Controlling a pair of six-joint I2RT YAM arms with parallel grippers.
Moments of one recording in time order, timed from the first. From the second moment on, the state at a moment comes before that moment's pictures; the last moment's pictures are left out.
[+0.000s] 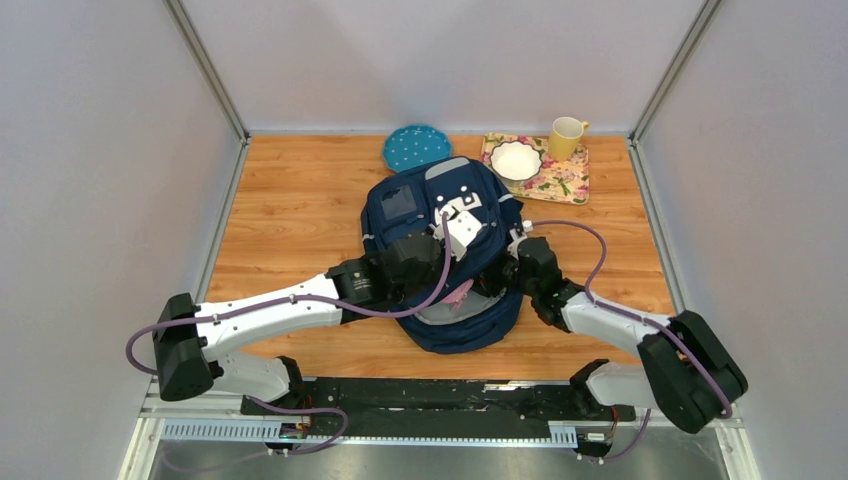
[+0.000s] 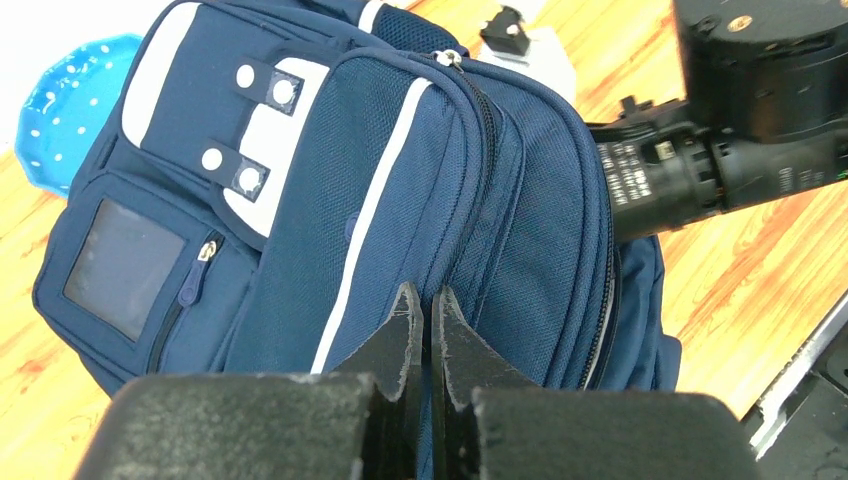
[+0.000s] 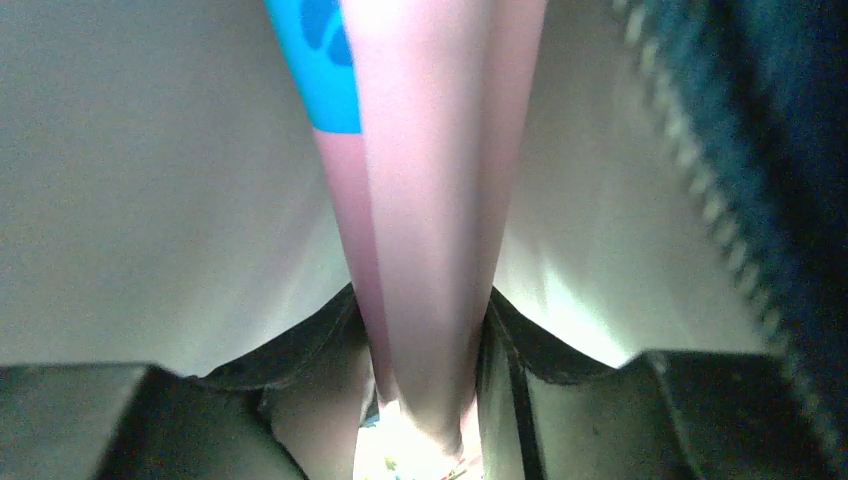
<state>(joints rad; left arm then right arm) -1.14 1.31 1.08 -0.15 -0.36 -0.02 0.57 1.29 0.44 0.45 -0.34 1.36</state>
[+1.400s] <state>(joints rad) -1.14 1.30 1.06 -0.14 -0.37 -0.02 0.57 1.04 0.46 0.02 -0.35 1.13</state>
